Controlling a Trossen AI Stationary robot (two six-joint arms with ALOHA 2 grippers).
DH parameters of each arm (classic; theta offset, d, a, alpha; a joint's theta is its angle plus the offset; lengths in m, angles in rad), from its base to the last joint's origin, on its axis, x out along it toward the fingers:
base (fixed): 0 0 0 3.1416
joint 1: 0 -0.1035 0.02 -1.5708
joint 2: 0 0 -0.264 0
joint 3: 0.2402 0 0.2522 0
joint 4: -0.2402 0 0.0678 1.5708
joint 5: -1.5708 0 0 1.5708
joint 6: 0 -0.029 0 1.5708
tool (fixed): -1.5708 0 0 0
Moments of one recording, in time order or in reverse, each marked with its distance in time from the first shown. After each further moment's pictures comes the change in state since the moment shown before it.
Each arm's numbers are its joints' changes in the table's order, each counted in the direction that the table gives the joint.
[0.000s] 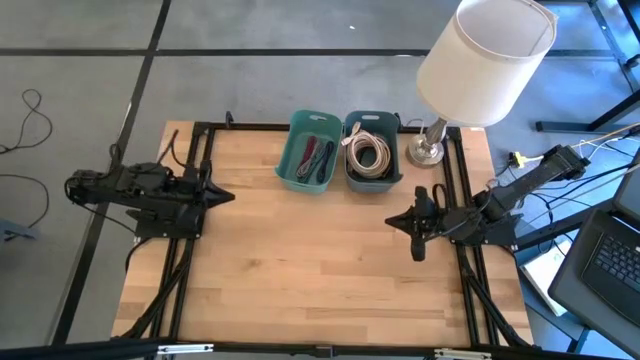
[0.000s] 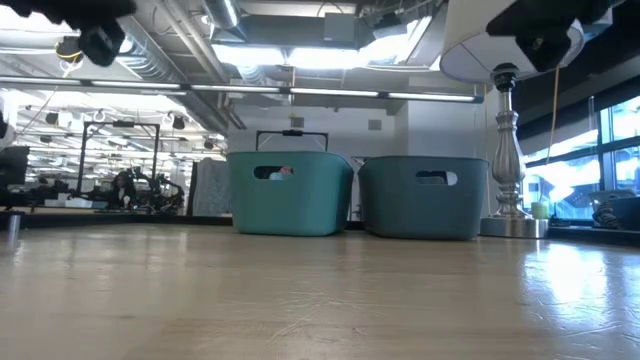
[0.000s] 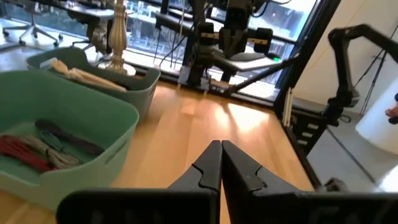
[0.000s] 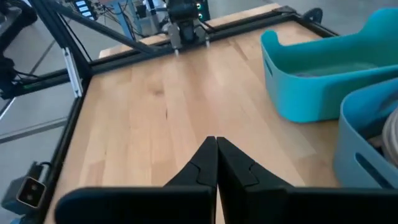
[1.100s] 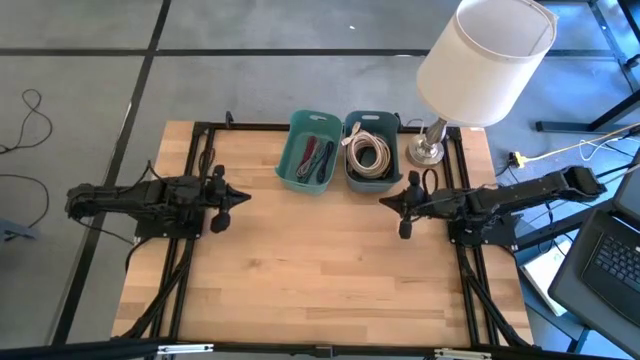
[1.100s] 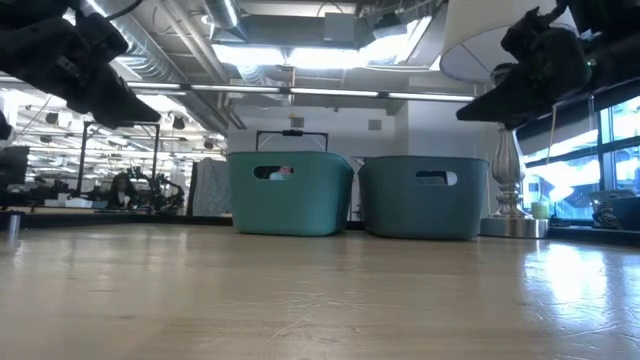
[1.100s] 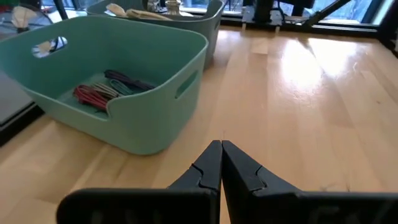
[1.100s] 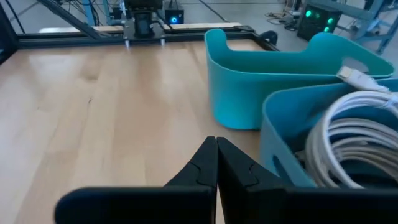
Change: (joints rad) left arm -0.176 -0.002 -0.311 0.111 -0.045 -0.205; right arm 0.392 0.075 -0.385 0.457 -0.229 0.419
